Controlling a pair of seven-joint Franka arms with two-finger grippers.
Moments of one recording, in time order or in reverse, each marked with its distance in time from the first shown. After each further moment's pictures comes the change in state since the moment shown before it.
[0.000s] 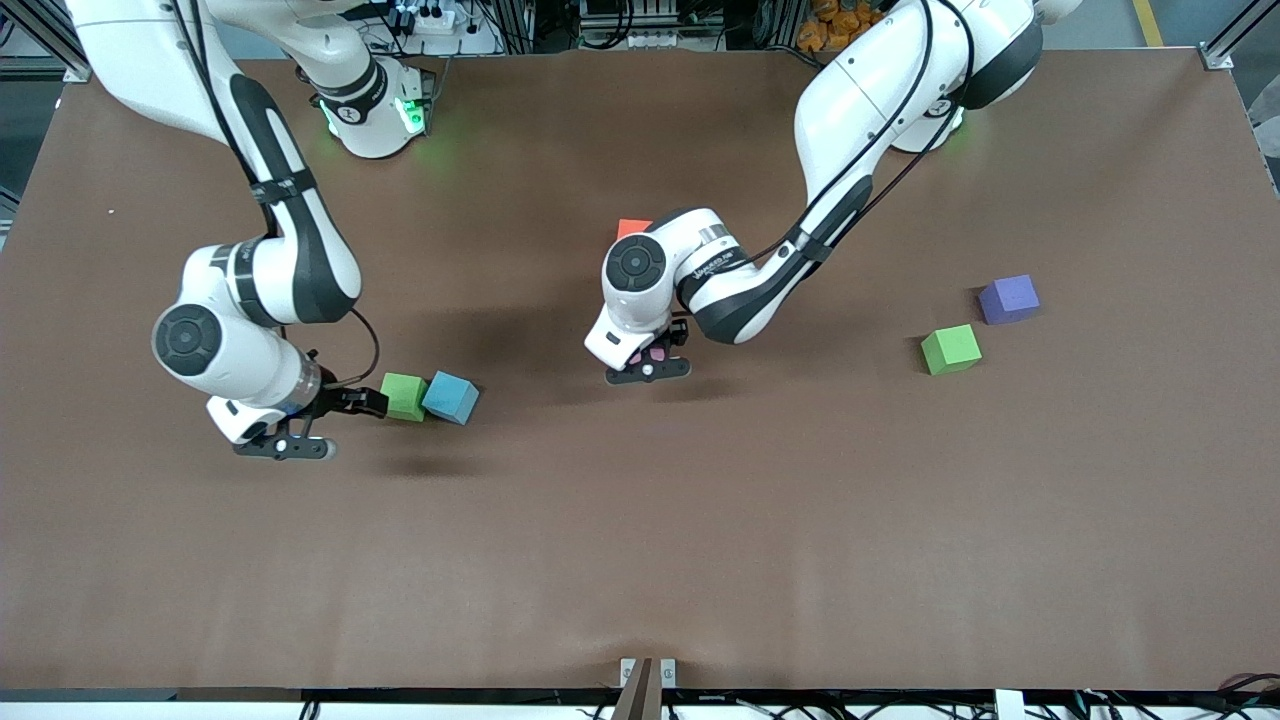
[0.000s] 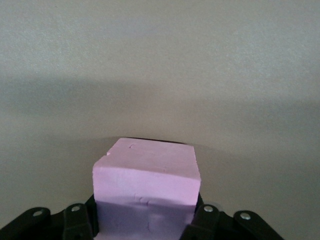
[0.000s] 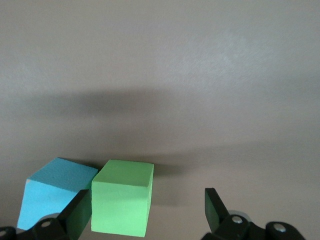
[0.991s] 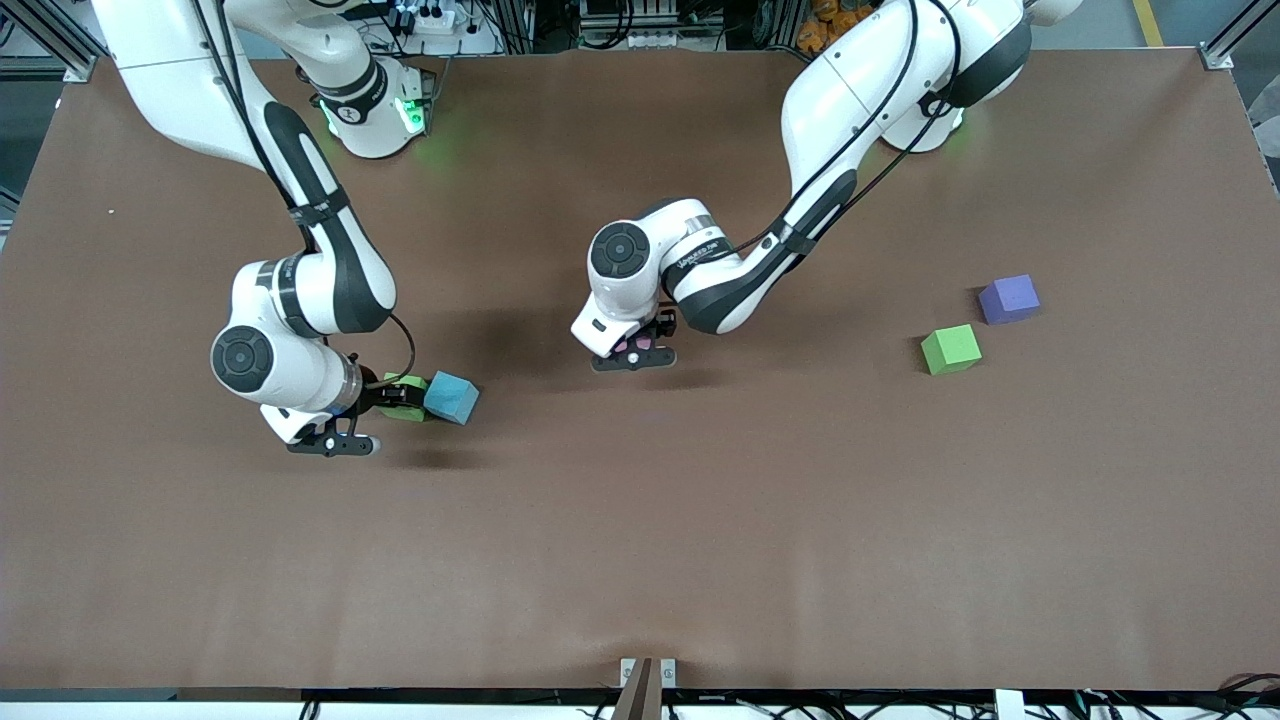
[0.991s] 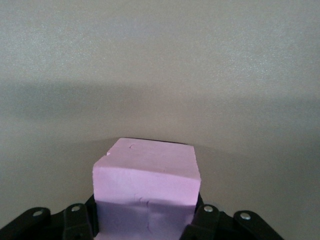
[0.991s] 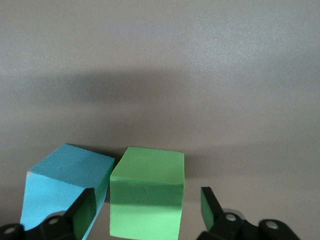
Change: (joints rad) left arm -0.031 0.008 0.000 0.004 0.000 0.000 0.000; right arm 0.018 0.060 0.022 -0.004 0.064 0.001 -0.003
